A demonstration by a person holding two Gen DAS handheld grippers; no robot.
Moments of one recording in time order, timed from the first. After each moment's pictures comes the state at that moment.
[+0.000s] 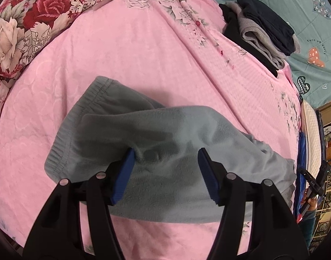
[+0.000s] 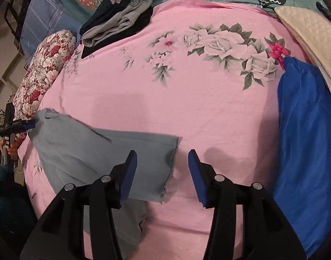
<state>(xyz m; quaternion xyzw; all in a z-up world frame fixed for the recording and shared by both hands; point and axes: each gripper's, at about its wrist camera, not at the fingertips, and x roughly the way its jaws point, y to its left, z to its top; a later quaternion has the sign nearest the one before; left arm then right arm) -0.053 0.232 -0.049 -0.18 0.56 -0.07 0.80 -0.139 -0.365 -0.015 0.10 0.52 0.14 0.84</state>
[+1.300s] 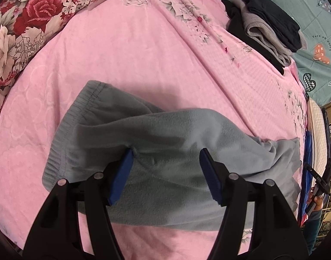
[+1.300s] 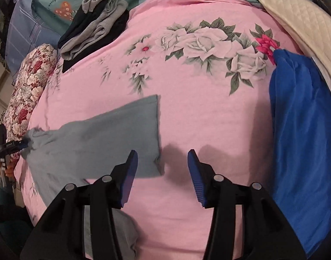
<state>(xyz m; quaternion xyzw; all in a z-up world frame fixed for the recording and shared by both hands) -0.039 0.221 -0.056 -0.16 0.57 -0.05 0.80 -0.118 -0.382 -0.025 0.13 0.52 0.09 0.84</state>
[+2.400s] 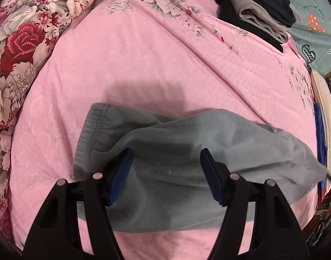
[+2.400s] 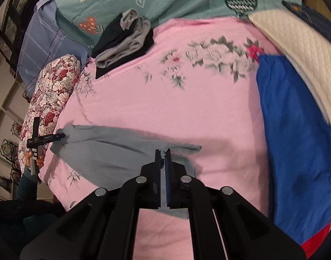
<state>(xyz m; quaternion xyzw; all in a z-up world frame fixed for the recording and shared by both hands) -0.022 0.224 -0.053 -0.07 0.59 -0.09 0.80 -0.230 -0.336 0.061 0.19 0.49 0.08 0.85</state>
